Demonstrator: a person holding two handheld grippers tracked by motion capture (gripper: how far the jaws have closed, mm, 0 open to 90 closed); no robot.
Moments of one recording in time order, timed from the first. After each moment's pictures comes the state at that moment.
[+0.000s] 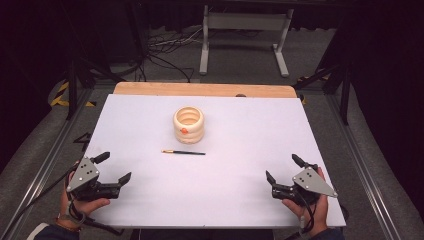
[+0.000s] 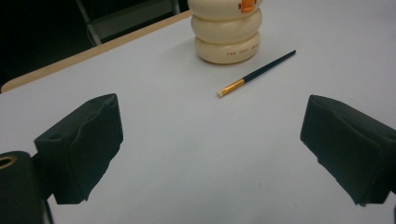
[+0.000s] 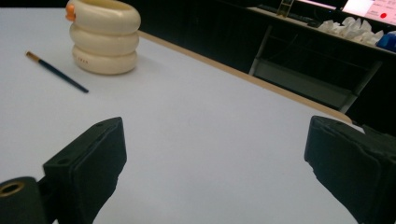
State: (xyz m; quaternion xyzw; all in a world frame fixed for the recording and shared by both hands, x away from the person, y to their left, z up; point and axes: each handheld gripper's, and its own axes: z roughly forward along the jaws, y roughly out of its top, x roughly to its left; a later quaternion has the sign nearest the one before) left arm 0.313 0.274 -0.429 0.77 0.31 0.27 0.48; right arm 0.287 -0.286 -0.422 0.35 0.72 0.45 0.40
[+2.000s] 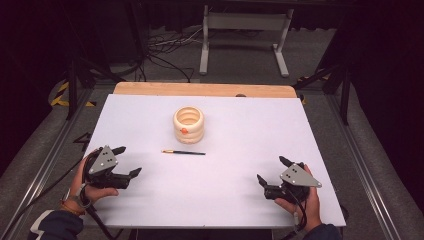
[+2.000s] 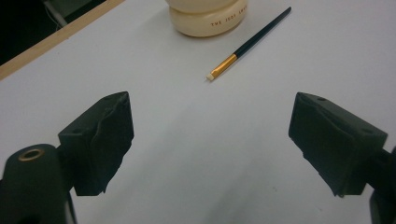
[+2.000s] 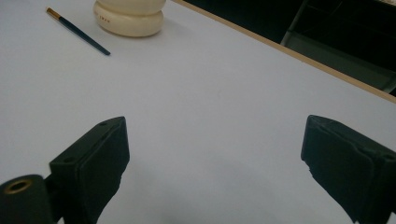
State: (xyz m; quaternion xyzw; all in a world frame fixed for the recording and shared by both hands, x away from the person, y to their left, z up) left arm 0.353 0.250 -0.423 0.85 0.25 0.24 0.40; right arm 0.303 -0.274 -0.436 0.34 0.77 0.42 0.35
